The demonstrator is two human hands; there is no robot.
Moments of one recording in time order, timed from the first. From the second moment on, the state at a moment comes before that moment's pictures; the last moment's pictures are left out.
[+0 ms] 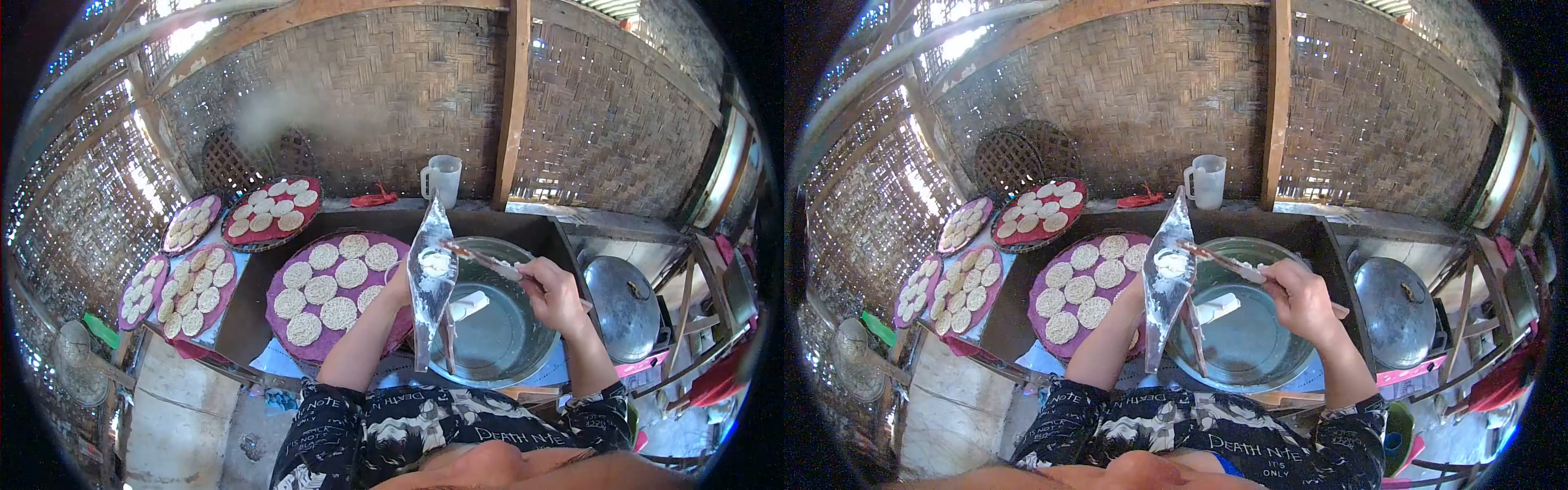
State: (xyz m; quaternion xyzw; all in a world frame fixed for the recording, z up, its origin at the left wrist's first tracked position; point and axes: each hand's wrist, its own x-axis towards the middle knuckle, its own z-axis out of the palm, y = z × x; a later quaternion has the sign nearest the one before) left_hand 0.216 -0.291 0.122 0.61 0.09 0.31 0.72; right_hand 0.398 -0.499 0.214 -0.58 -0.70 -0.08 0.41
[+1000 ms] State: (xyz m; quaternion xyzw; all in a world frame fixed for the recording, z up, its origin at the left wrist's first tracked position) left_hand 0.239 -0.320 0.151 0.70 0.12 0.29 0.64; right_hand 0.380 -0.472 0.198 -0.50 -0.71 -0.08 0.49
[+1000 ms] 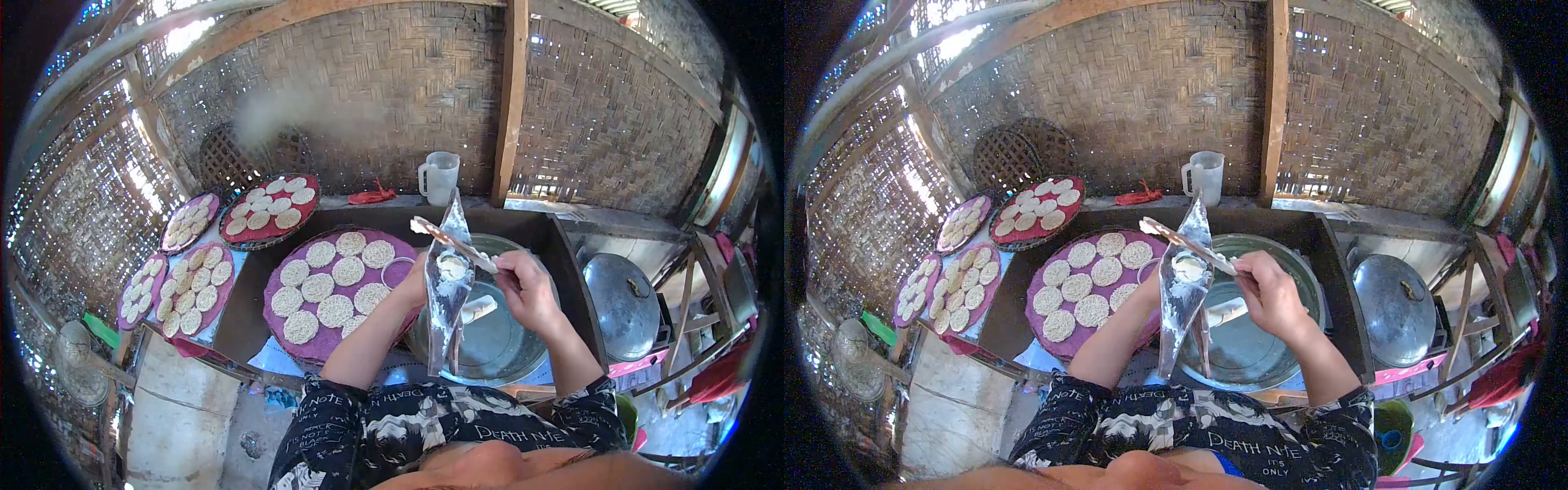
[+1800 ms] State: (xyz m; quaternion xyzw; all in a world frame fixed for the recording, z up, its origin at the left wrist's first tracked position) left_hand 0.226 -0.300 0.135 0.56 0.08 0.29 0.77; right_hand 0.418 -0.493 0.189 -0.54 -0.67 0.02 0.52
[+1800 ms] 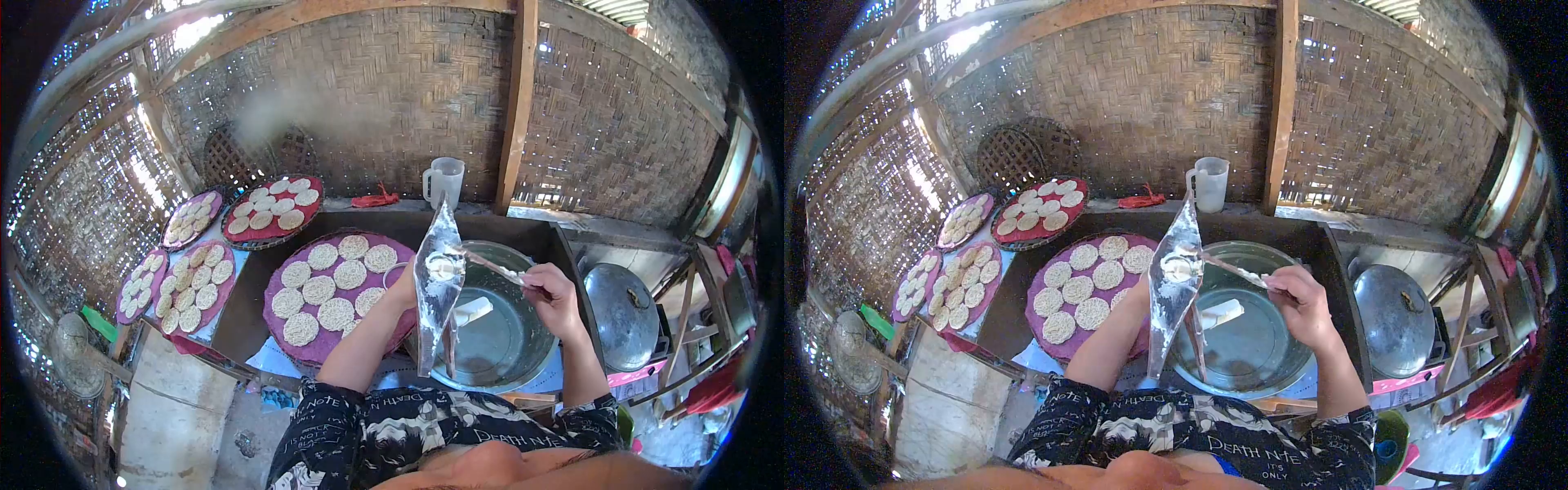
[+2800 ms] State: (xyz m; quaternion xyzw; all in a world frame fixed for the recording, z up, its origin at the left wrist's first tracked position) left_hand 0.235 -0.317 0.152 0.68 0.12 0.30 0.65; right_hand 0.425 -0.504 0.197 -0.56 -0.66 0.12 0.48
